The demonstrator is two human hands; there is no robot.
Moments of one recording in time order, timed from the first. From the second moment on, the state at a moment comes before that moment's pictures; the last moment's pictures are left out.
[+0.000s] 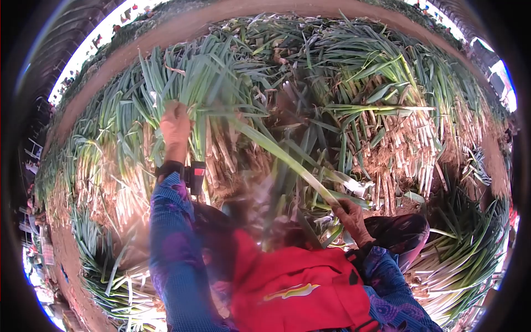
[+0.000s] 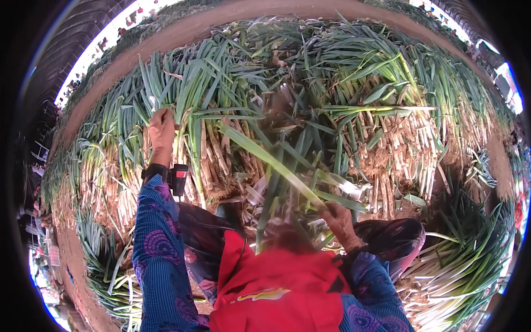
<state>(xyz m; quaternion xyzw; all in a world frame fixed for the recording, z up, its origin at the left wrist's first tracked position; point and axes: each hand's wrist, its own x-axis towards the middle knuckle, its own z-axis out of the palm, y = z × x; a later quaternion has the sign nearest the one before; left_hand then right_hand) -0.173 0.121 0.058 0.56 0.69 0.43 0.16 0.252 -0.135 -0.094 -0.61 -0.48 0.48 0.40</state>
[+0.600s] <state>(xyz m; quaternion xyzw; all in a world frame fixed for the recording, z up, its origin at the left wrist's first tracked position) -0.238 0.141 -0.016 0.40 0.62 0.59 0.35 0.261 -0.124 -0.100 -0.67 -0.42 0.47 0.39</state>
